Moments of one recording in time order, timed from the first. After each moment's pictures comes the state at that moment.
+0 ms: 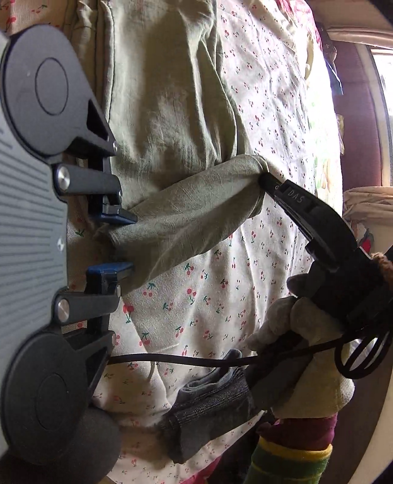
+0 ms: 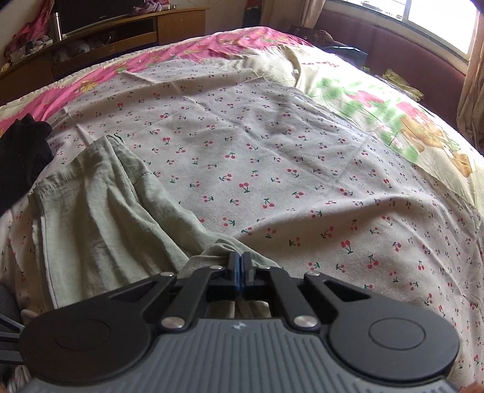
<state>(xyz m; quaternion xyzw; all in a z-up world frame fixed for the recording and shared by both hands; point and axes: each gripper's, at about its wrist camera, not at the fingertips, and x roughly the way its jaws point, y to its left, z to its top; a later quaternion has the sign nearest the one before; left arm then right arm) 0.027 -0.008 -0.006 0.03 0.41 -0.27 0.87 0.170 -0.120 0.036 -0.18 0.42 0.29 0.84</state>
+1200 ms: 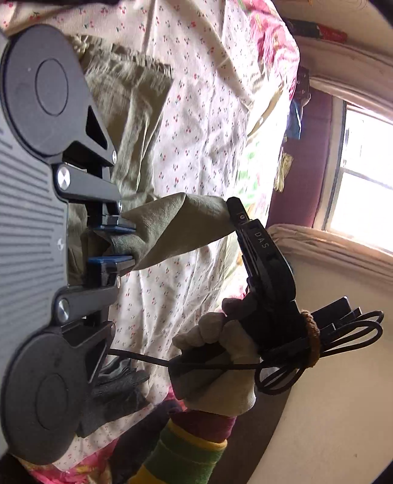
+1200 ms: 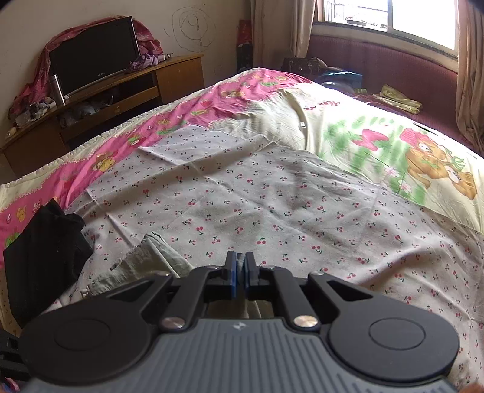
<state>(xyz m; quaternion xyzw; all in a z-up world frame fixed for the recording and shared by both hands) 0.026 0.106 0.067 -0.10 0.29 -0.22 0.93 0.190 -0.061 0.125 -0.10 0.38 0.31 0.87</state>
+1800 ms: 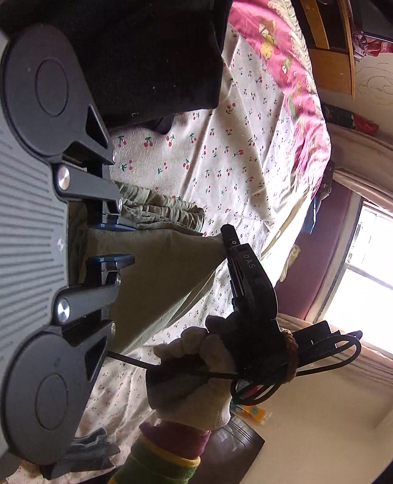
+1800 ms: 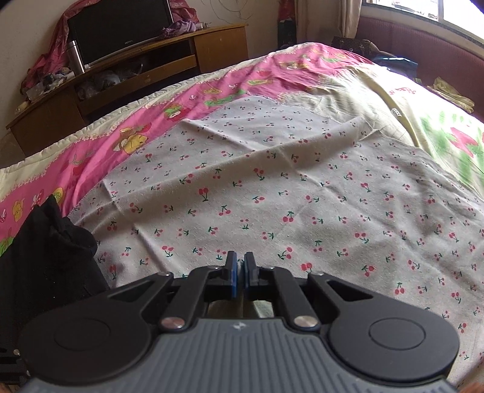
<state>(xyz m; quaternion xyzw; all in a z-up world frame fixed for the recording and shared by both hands) 0.029 0.230 0.017 -0.19 0.32 -0.10 0.92 0.221 0.107 0.040 -0.11 0.41 0.35 0.83</state>
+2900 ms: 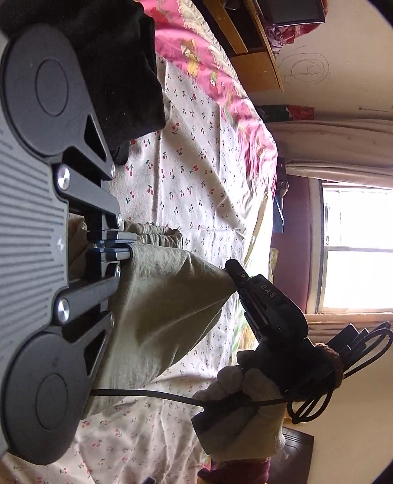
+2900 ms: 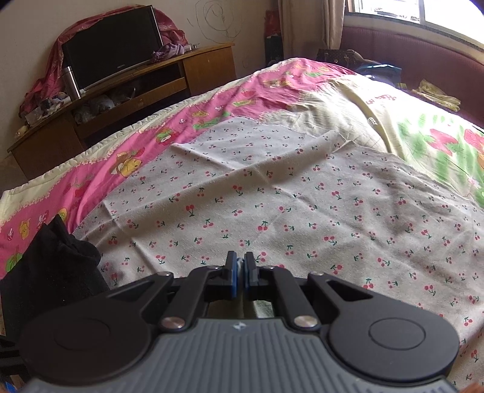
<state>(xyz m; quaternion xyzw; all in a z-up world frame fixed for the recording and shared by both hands) 0.020 0.211 0.019 -0.02 0.27 -0.05 0.96 0.218 0.065 0.068 -0.07 0.39 0.35 0.85</state>
